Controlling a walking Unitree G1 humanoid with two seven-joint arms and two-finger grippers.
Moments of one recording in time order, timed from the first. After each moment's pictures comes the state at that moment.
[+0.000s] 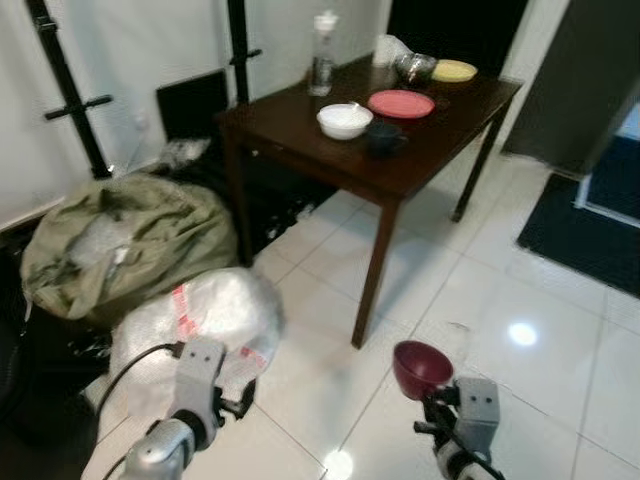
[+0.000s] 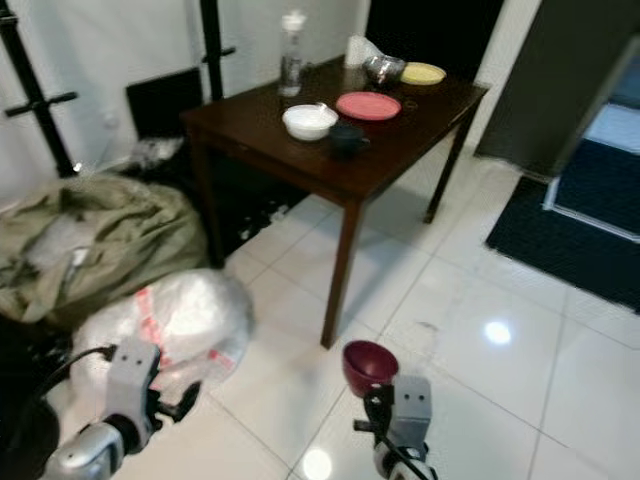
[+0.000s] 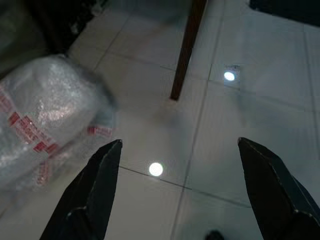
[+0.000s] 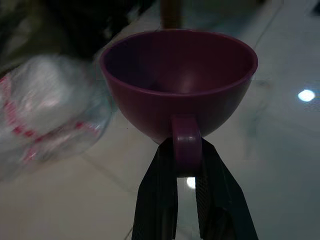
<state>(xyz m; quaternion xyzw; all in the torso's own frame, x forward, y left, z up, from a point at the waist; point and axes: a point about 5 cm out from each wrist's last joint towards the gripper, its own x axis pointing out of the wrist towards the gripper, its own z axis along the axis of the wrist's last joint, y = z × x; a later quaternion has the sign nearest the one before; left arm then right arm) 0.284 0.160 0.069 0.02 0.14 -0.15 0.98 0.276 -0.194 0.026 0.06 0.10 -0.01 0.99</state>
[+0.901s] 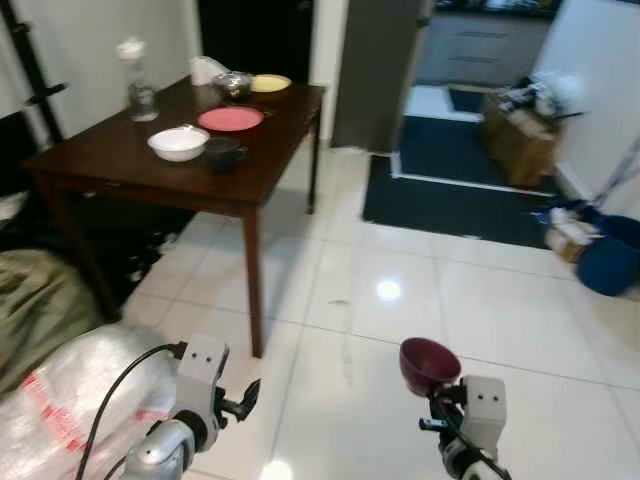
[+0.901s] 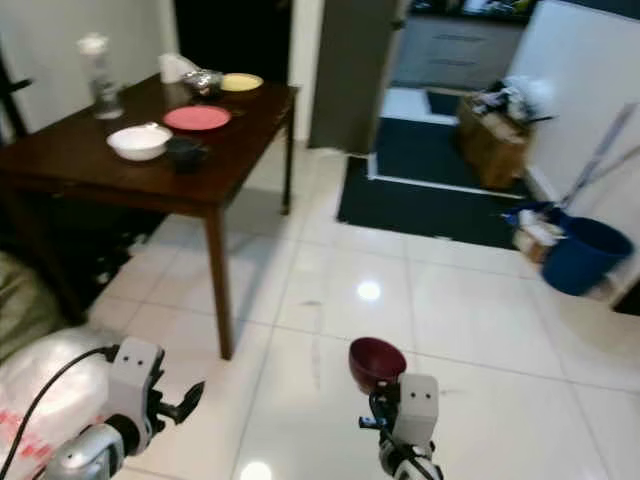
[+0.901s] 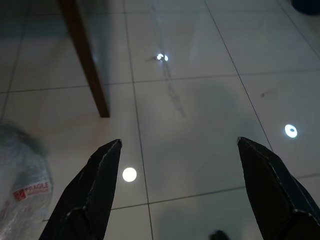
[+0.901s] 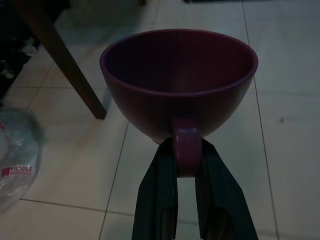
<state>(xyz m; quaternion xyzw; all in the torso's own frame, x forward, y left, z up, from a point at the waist) 0.284 0.163 0.068 0.02 0.14 -0.15 0.98 0.271 -0.190 0.019 0.07 0.11 -0.01 0.99</state>
